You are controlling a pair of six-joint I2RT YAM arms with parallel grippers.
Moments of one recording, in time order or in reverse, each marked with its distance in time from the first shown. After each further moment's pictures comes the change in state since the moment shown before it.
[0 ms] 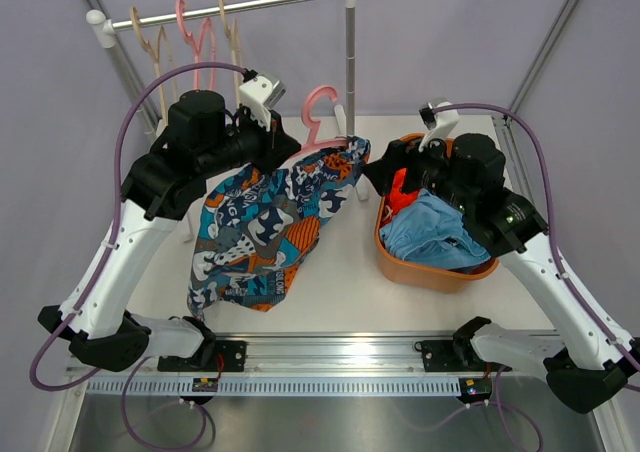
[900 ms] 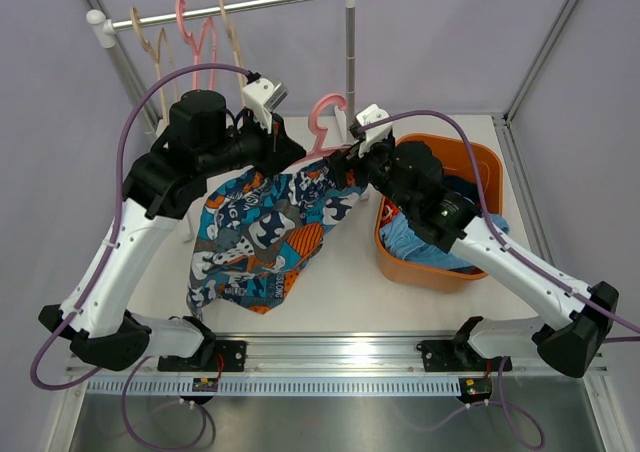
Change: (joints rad) left arm 0.000 -0.003 -0.010 -0.013 0.100 -0.034; right arm 0.230 0.178 -0.076 0.431 0.243 -0.419
